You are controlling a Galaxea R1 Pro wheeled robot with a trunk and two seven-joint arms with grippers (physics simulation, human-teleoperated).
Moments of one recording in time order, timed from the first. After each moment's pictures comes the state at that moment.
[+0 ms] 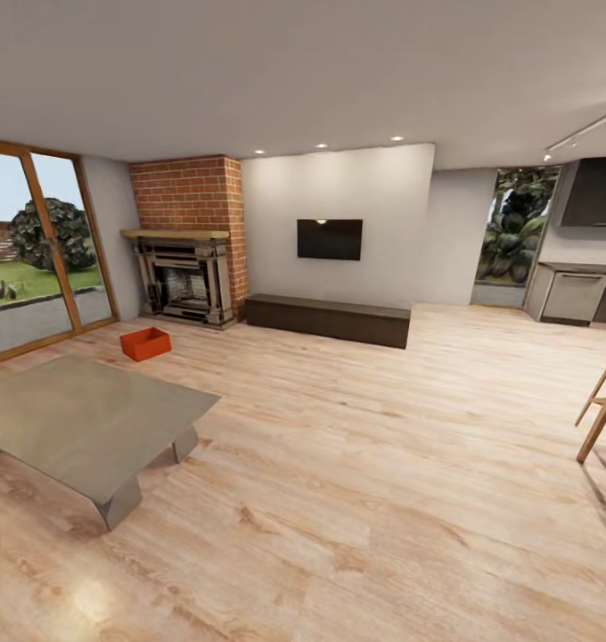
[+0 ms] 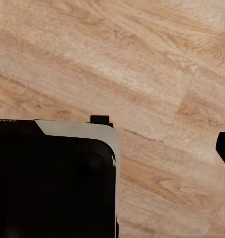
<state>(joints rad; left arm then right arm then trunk) -0.24 0.03 -0.17 0.00 0.39 -0.03 0.05 -0.14 -0.04 0.10 0.03 -0.06 -0.21 -0.02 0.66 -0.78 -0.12</state>
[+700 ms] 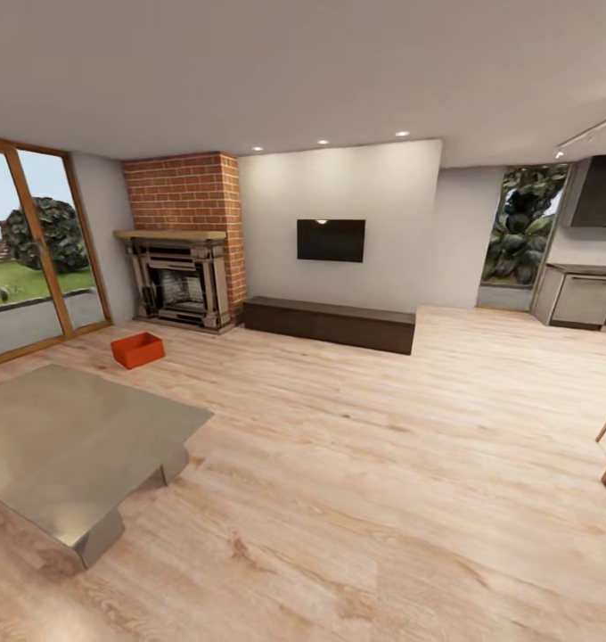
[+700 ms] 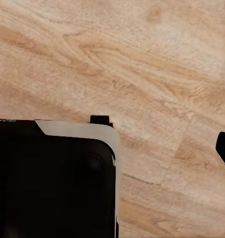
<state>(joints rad) -0.24 0.03 -0.17 0.00 0.39 -0.03 0.05 -0.14 -0.04 0.10 0.03 -0.06 -0.21 -0.02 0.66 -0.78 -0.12</state>
